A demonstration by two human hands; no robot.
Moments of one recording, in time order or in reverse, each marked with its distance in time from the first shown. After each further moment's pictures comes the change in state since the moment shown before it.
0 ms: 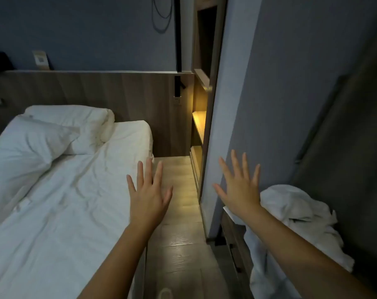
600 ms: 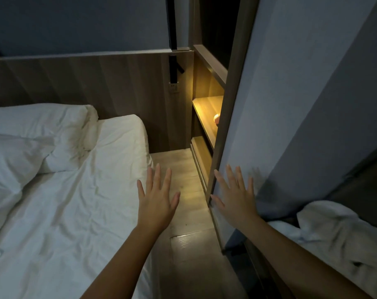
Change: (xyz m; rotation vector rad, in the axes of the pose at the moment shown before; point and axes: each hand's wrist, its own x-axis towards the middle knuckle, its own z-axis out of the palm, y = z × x) left_hand 0.228 -0.114 0.137 0.007 -0.244 0.067; right_hand 0.218 -0.070 0.128 -0.015 -0.234 0.037
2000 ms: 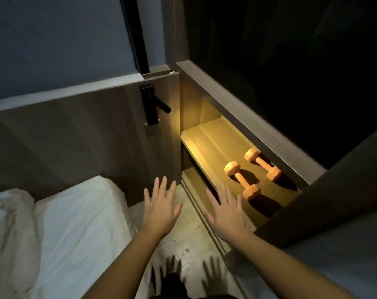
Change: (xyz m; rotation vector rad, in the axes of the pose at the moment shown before) left_hand 0.592 -0.140 0.173 -0.012 -0.329 0.294; right_hand 0.547 -0.026 0.096 0.086 -0.266 0.282
